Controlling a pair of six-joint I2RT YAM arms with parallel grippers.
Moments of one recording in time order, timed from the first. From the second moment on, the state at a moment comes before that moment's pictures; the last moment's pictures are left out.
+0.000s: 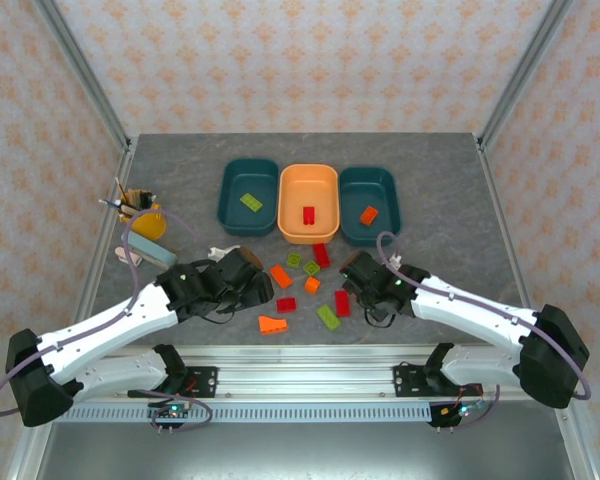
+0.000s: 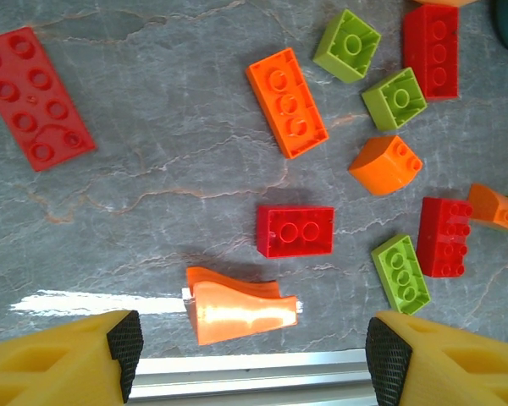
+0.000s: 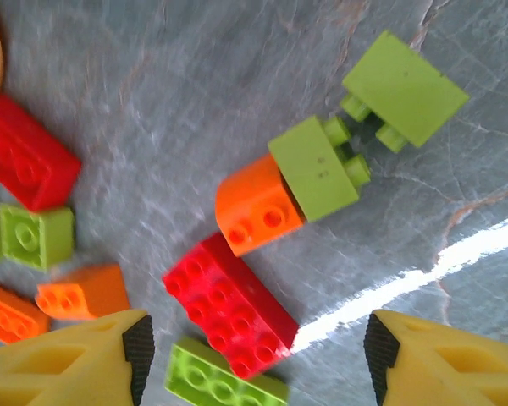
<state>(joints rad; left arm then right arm) -0.86 1.04 0.87 -0.93 -0.16 -1.12 0.86 1.17 0.73 -0.76 0.21 1.60</state>
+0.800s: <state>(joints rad) -0.86 1.05 0.88 -0.90 -0.15 -1.11 0.69 1.48 0.75 -0.58 0.02 2.09</state>
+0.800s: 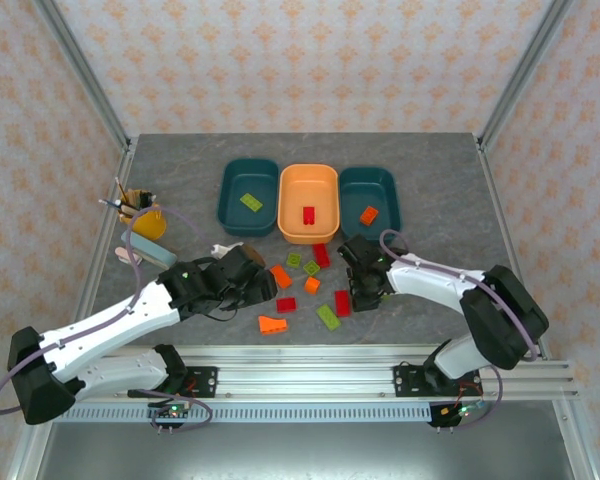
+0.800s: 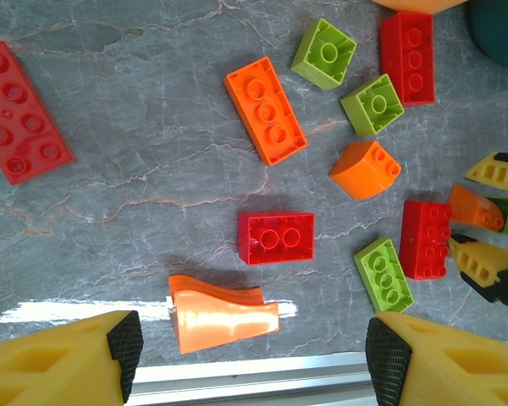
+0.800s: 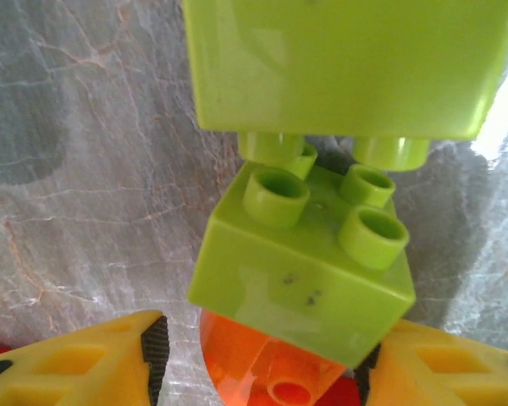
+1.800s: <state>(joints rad) -0.86 1.00 0.88 -0.90 -0.16 -1.12 0.65 1.52 0.84 -0.63 0.02 2.06</state>
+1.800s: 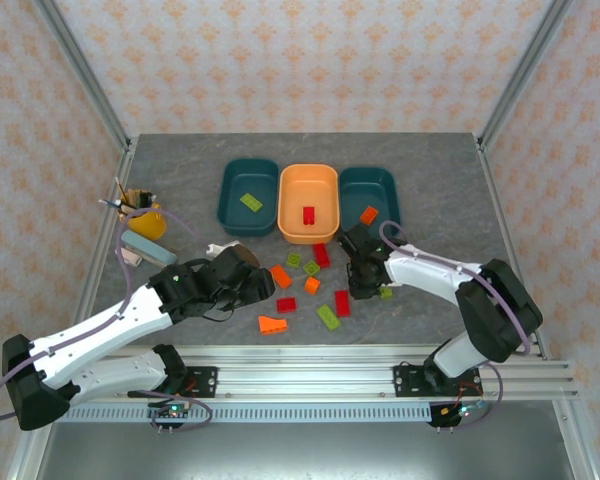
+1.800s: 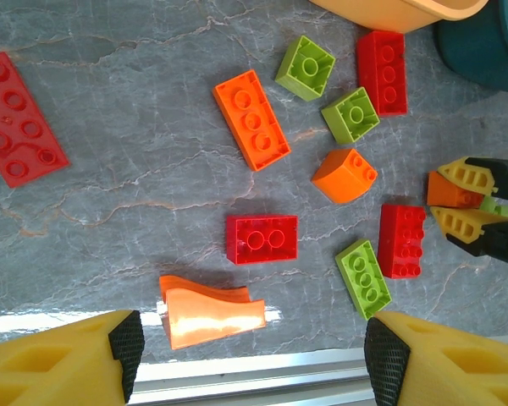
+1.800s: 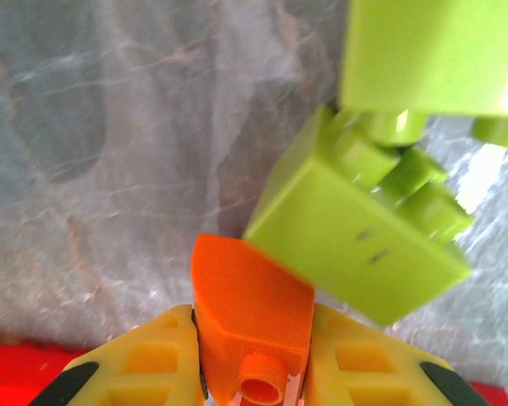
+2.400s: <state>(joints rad) -0.86 1.11 0.98 -0.90 -0.16 -1.10 0.57 1.47 1.22 -0.86 0.18 1.65</state>
